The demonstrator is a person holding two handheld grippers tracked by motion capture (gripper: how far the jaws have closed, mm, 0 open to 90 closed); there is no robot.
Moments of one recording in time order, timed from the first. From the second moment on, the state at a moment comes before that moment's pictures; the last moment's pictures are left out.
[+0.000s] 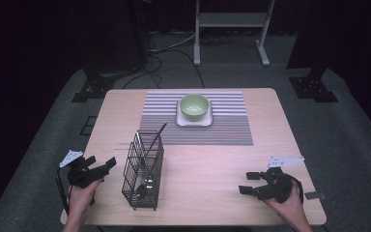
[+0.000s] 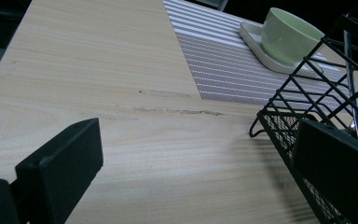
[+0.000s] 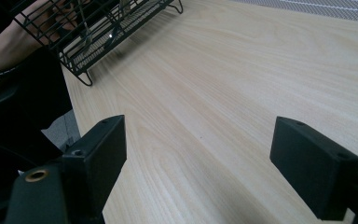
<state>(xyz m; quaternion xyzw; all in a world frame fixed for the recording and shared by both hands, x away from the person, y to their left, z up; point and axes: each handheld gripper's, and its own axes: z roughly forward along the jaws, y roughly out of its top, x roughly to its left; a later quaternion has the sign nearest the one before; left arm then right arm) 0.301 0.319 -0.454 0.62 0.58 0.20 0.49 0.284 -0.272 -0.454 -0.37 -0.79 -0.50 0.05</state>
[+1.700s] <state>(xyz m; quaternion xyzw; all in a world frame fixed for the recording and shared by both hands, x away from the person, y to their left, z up) 0.301 0.317 -0.454 0.62 0.58 0.20 0.50 0.300 -0.223 -0.410 -0.30 -0.80 -0.50 0.09</state>
